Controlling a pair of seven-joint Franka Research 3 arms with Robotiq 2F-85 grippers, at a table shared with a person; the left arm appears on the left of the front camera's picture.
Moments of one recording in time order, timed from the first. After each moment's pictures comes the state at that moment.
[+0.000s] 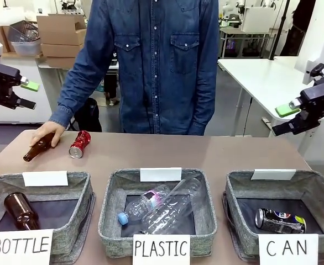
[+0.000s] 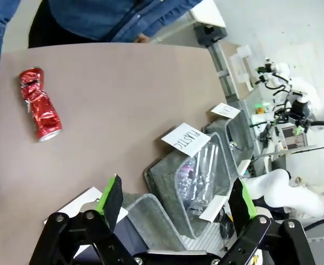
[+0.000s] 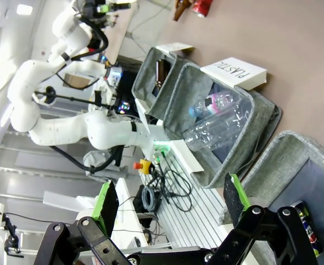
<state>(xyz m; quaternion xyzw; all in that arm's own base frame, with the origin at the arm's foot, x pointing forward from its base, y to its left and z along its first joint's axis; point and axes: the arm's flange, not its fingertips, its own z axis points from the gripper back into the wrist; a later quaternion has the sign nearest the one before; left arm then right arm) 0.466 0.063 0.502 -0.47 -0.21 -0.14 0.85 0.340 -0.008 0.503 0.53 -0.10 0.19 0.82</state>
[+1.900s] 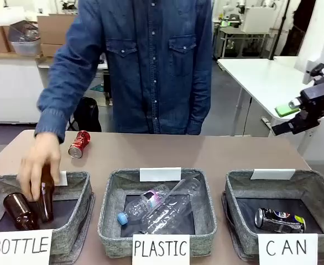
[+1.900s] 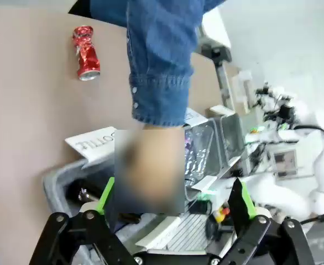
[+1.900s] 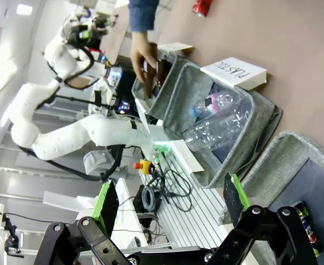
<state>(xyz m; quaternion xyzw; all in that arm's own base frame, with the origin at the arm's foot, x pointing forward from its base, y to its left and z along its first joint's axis) 0.314 0.197 0.515 -0.48 -0.24 -0.04 0.84 0.340 -0.008 0.503 0.53 -0.10 0.19 0.82</state>
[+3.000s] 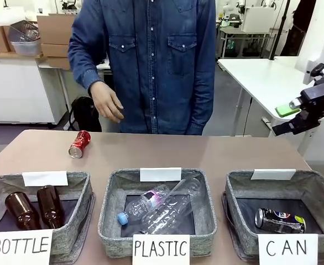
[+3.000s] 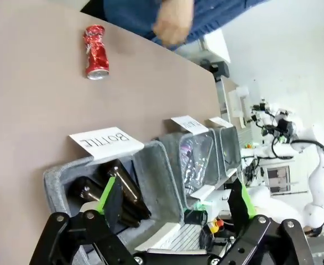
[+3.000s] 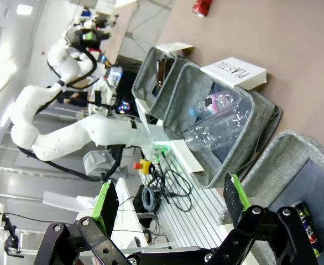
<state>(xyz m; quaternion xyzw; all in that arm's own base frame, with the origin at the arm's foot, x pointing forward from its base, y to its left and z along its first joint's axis) 0.320 0.197 0.496 -0.48 -0.24 -0.01 0.84 0.340 -0.008 0.503 0.53 -0.10 0.19 0.82</state>
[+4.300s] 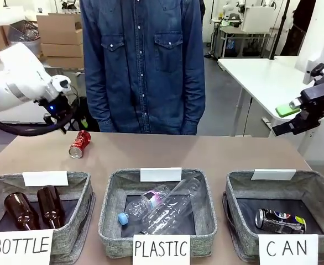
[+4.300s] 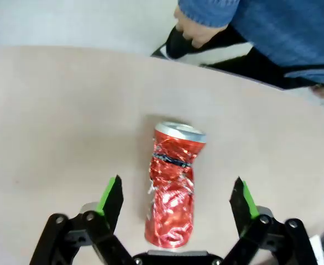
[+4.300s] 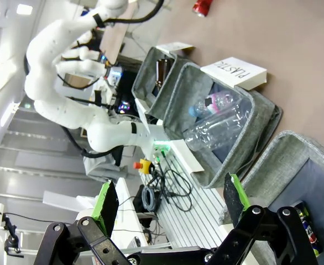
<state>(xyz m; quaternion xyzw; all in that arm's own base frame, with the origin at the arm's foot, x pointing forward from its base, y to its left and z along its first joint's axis) 0.640 -0.039 0.357 -0.15 -0.10 0.04 0.98 0.340 -0.008 0.503 0.53 -0.10 0.19 0.82</state>
